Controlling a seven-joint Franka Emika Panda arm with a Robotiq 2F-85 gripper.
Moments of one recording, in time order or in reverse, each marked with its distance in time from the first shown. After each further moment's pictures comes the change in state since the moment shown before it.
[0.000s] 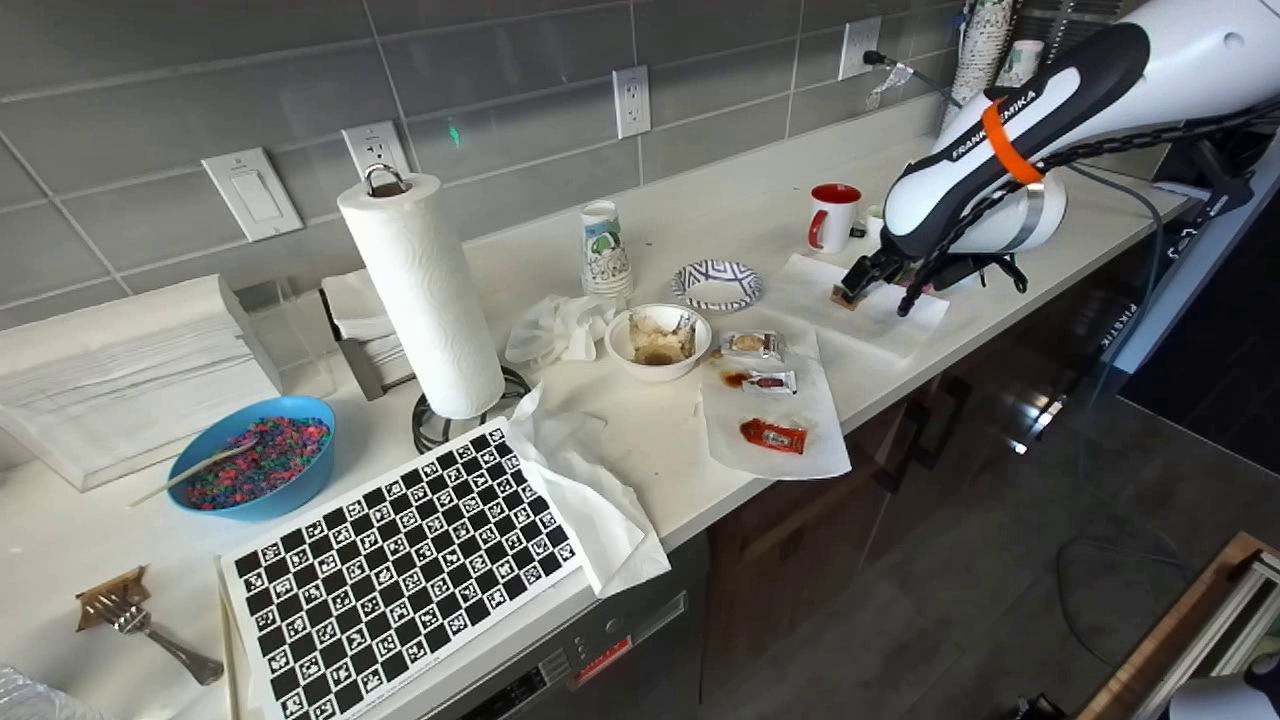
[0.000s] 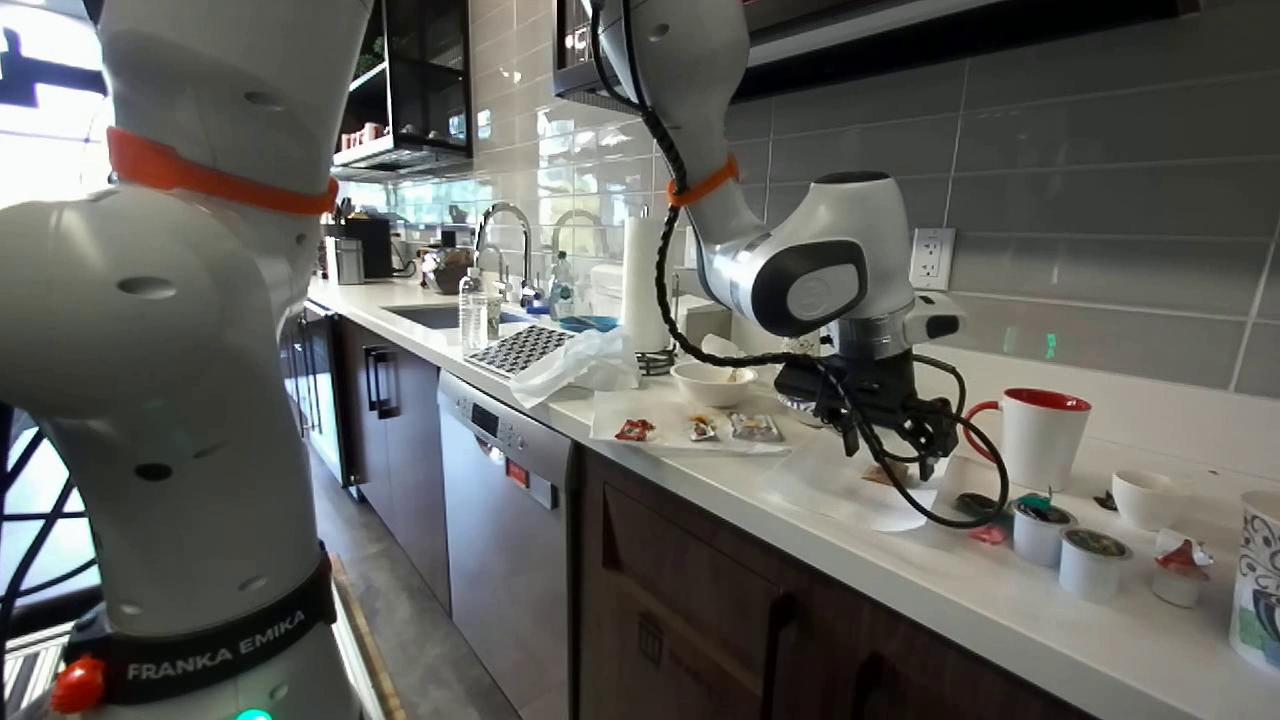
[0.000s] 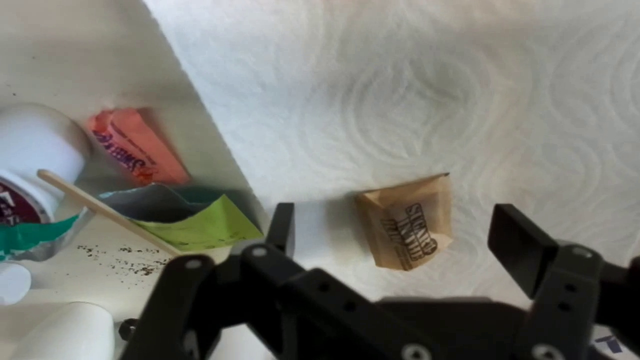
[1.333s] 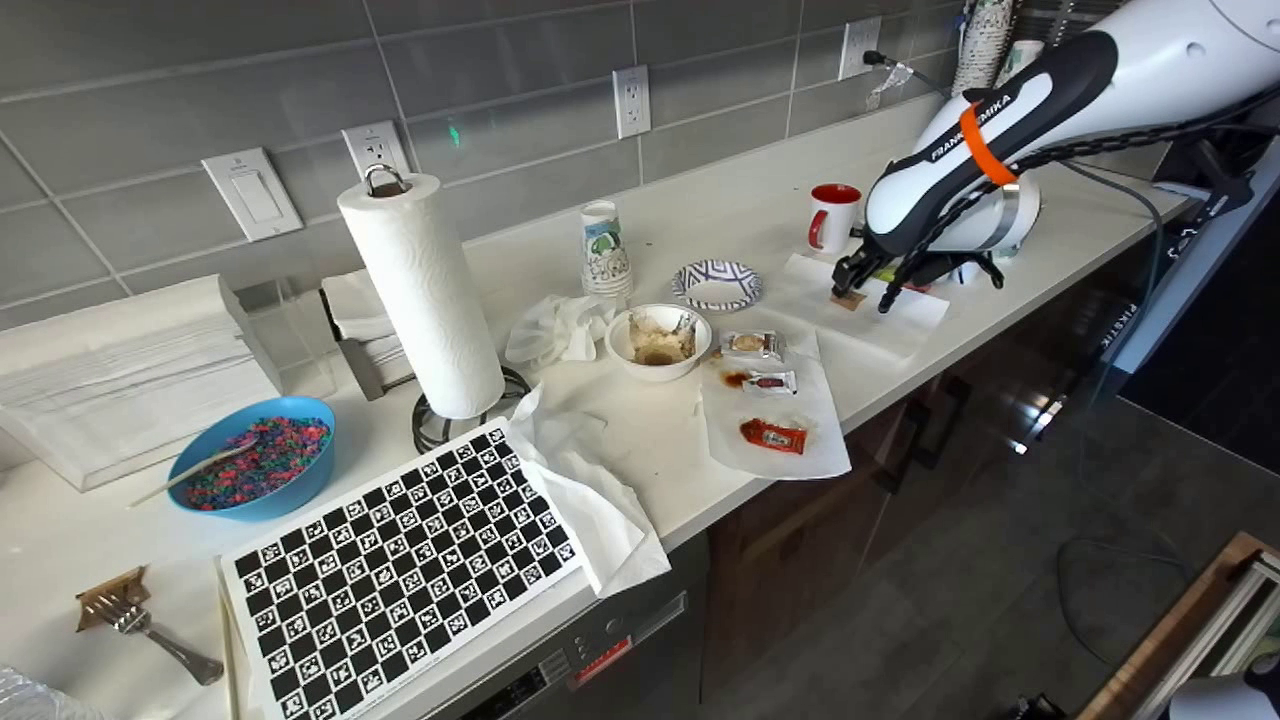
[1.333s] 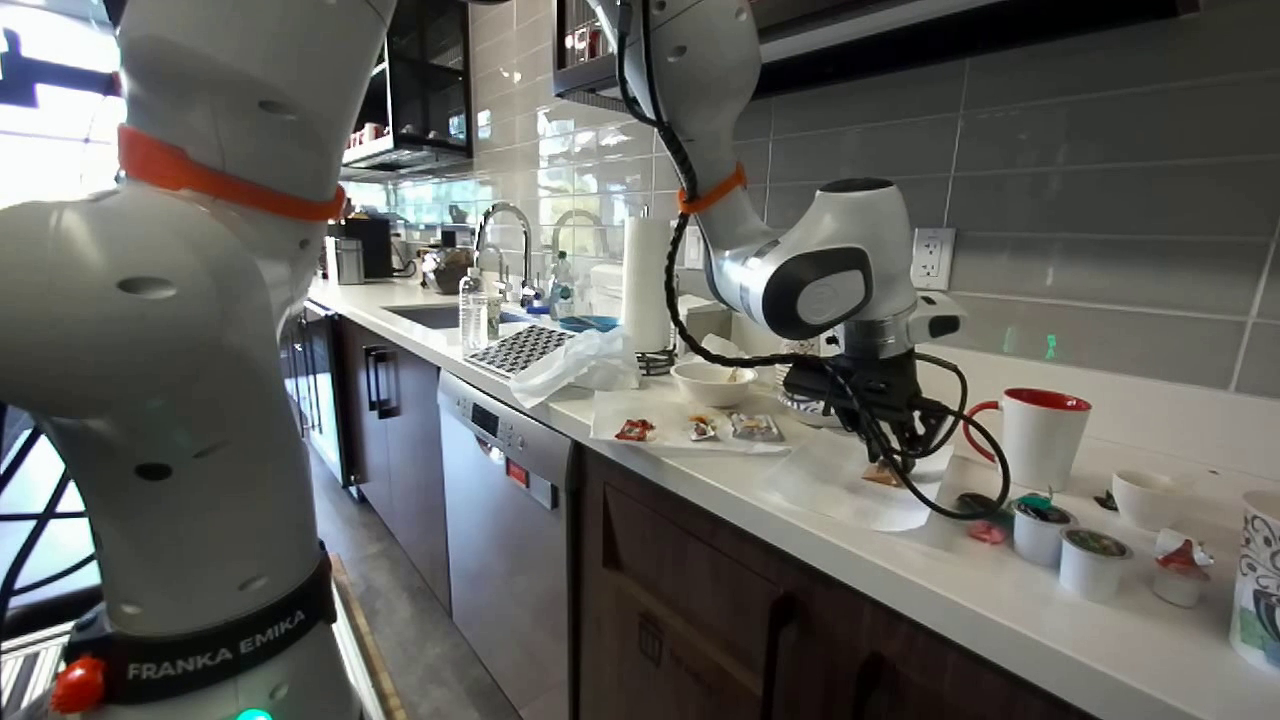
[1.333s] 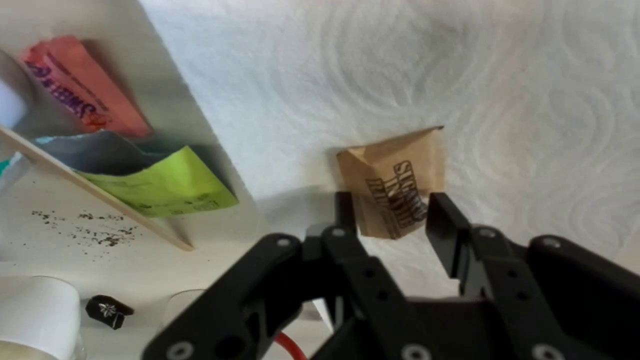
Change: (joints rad) arm 0.000 0.055 0.024 0.071 0.002 0.008 -0.001
